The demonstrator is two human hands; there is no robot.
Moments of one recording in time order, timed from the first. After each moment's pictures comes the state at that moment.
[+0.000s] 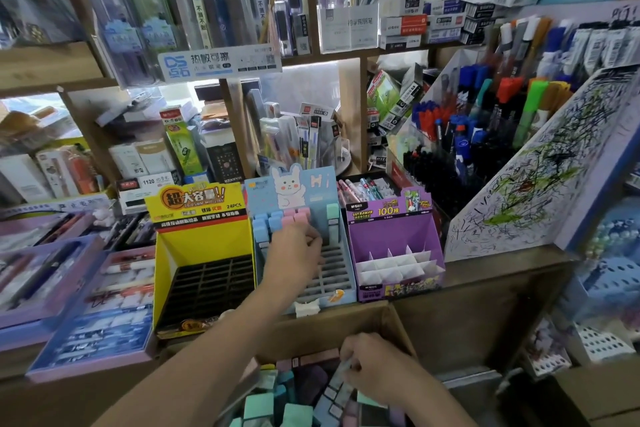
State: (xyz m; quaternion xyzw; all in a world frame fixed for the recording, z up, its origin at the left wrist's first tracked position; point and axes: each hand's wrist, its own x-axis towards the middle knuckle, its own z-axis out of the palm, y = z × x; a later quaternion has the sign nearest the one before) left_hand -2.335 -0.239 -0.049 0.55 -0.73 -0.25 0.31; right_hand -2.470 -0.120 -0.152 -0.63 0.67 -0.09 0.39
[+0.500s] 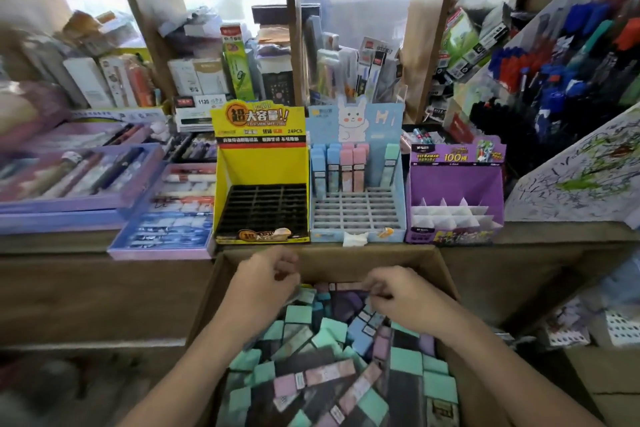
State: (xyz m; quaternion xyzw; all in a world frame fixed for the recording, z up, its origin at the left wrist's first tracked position) left_hand -2.186 -0.136 -0.107 0.60 -0.70 -0.30 0.24; right_hand -2.447 -0.116 -0.139 -0.70 0.62 -0.12 0.34
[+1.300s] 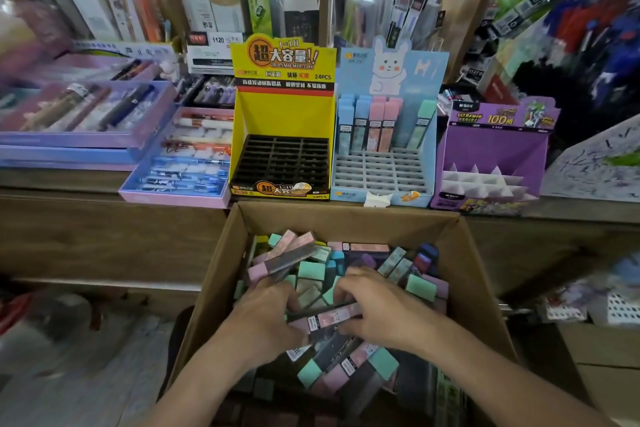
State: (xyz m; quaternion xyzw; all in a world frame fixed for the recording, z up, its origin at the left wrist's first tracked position) left_hand -2.163 -0.065 -0.136 0.64 -0.68 -0.35 0.00; right_hand -2.379 -0.080 -0.158 -0.80 0.53 -0.01 0.28
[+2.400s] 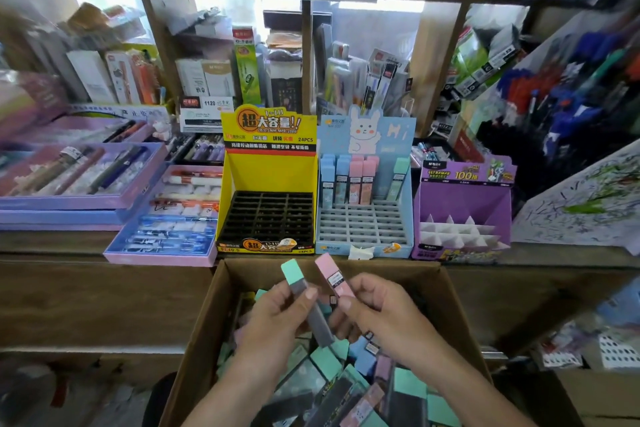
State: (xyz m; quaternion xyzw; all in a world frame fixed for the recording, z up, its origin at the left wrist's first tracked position) left_hand -2.211 -0.092 -0.110 0.50 -0.41 -0.62 0.44; right_hand -2.396 -0.094 -0.118 -0.54 0.49 -0.38 0.57
